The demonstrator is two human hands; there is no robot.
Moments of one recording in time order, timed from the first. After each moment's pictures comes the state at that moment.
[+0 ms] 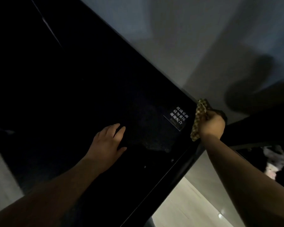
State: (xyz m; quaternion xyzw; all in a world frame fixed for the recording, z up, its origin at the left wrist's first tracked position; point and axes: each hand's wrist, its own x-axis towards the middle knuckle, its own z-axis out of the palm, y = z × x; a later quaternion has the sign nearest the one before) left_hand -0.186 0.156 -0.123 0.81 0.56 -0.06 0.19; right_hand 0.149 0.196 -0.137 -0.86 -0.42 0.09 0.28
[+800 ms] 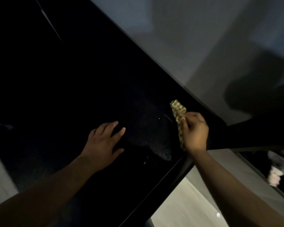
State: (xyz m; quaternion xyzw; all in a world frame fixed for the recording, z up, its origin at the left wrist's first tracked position) left_hand -0.196 0.160 -0.140 0.82 0.54 -0.11 0.15; right_hand 0.100 0.177 -0.139 -0.74 -0.57 0.16 0.33
